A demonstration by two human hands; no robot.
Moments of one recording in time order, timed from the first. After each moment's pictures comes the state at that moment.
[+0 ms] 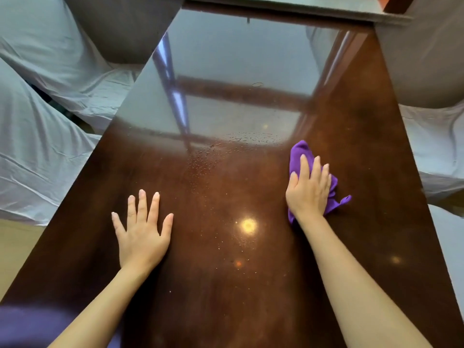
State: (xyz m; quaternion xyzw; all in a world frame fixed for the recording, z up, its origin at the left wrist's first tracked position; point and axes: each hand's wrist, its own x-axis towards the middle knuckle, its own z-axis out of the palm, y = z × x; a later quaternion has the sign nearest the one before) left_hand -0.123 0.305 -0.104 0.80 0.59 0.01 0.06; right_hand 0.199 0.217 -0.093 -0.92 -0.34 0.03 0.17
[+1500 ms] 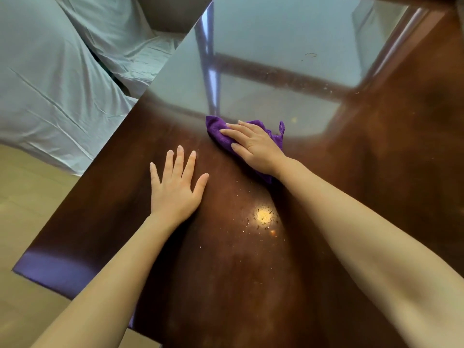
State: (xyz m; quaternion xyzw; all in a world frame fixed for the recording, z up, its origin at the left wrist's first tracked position) left_hand -0.135 0.307 -0.110 0.82 0.57 0.02 0.08; right_hand 0.089 0.321 -0.082 -0.62 -0.75 0.17 0.15
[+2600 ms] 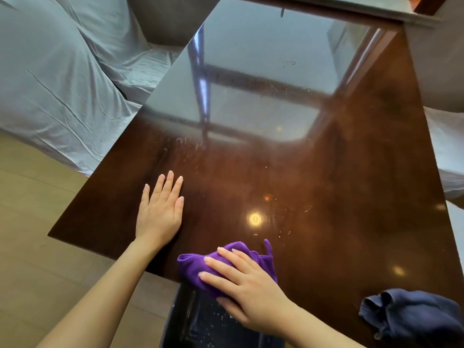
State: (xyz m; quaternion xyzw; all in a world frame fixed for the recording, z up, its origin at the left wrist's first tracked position) left_hand -0.219 0.227 -0.111 0.85 0.53 0.04 0.07; right_hand -0.053 0.026 -0.089 -0.54 -0.81 0.20 0.09
